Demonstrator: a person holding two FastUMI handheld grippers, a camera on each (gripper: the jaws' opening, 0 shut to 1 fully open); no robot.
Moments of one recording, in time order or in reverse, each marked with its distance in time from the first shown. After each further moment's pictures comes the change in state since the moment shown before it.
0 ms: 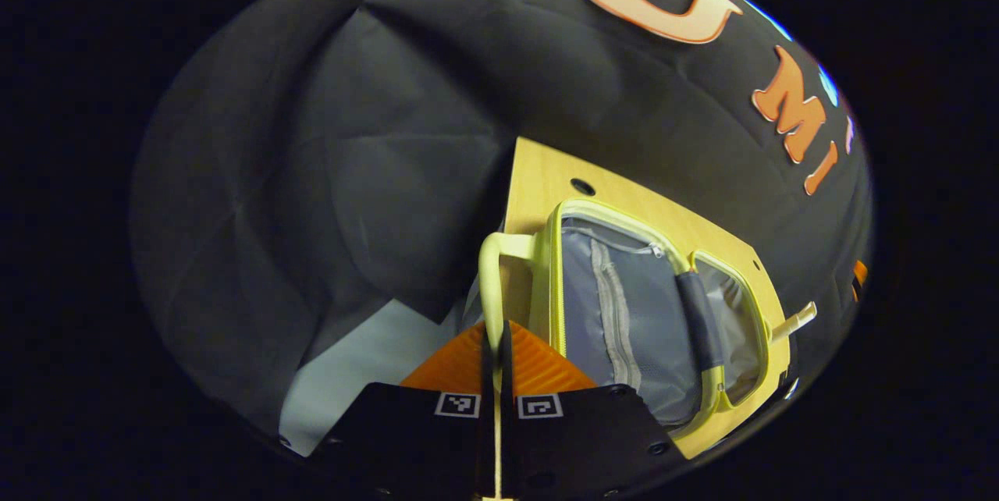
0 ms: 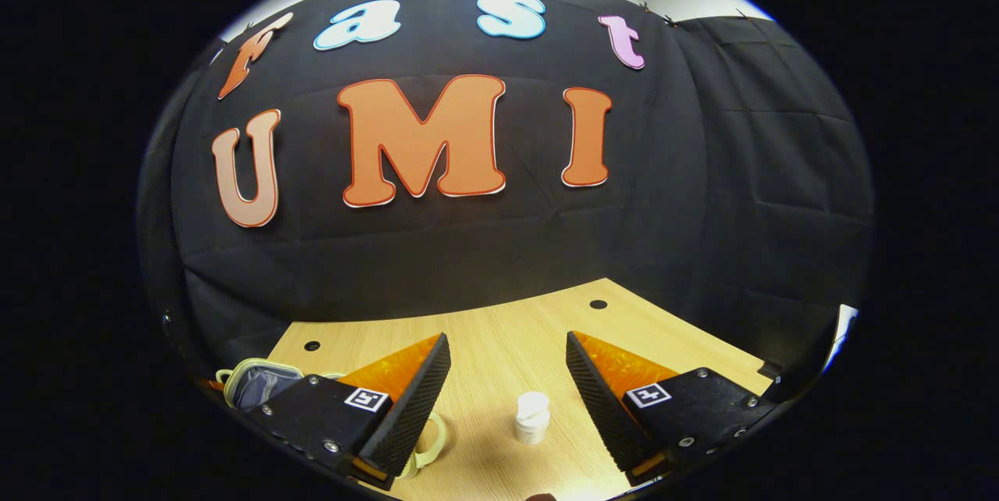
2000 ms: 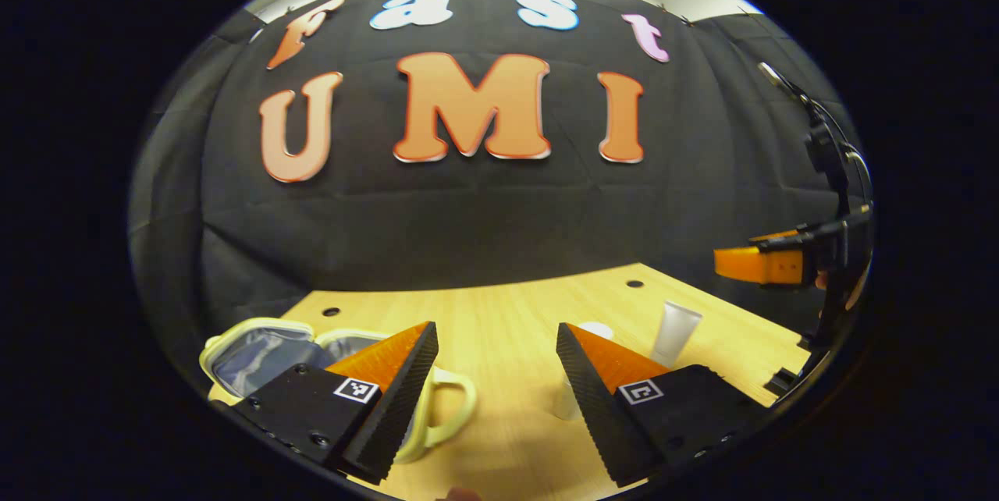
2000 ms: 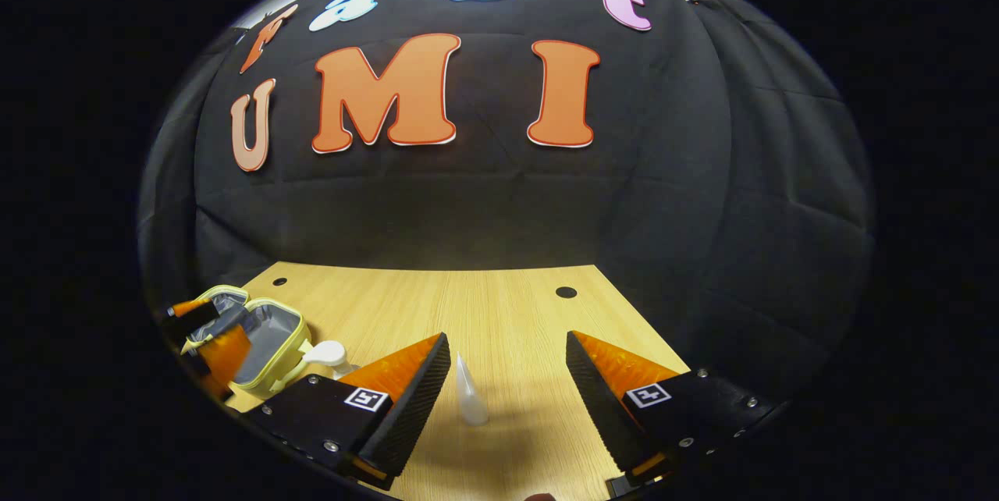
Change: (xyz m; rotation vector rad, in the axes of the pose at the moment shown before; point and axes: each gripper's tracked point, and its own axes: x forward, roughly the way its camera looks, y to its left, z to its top) left arm -0.095 -0.673 -0.141 0.526 -0.543 -0.123; right arm 0.079 -0.203 -0.062 -0.131 0.087 0.167
